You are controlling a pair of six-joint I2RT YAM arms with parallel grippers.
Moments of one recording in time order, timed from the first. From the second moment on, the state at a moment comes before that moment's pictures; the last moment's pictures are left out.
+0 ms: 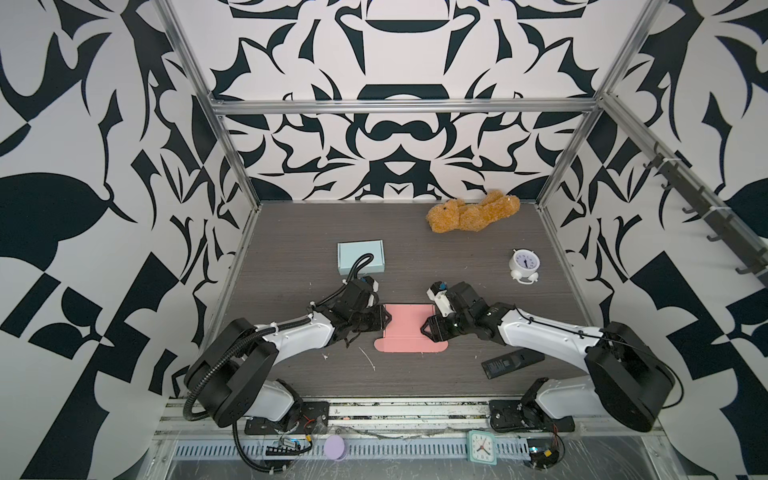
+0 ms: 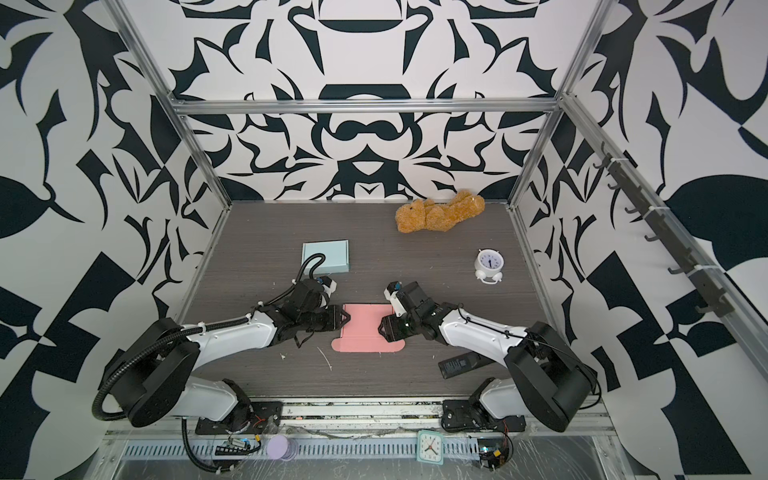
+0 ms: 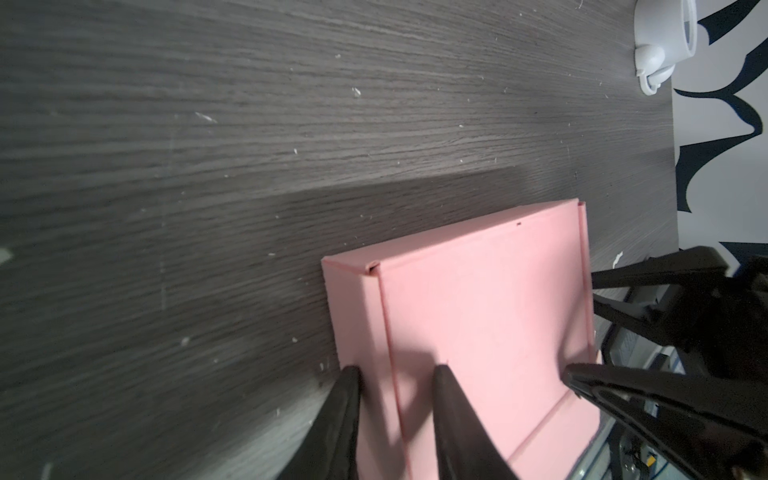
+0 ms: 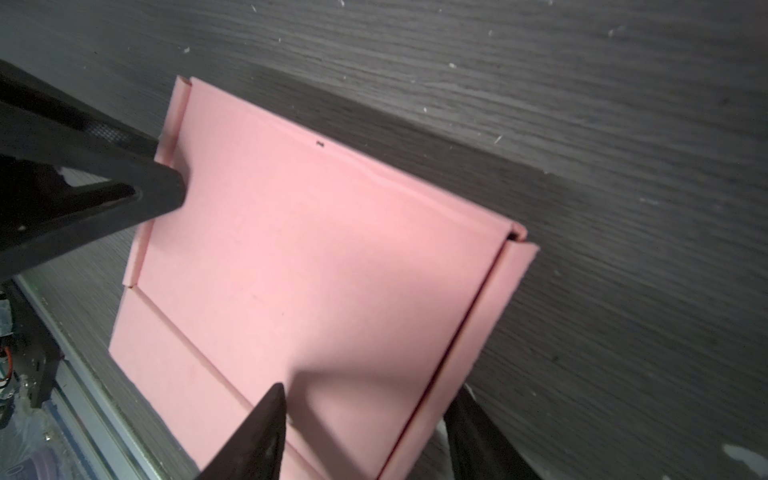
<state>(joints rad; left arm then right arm) -0.70 1.43 0.58 0.00 0.26 -0.70 0.70 1.37 0.62 -0.23 -0.27 0.41</state>
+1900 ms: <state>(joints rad) -0.91 1.15 0.53 -0.24 0.13 -0.79 0.87 1.16 0.61 -0.48 -0.20 0.56</state>
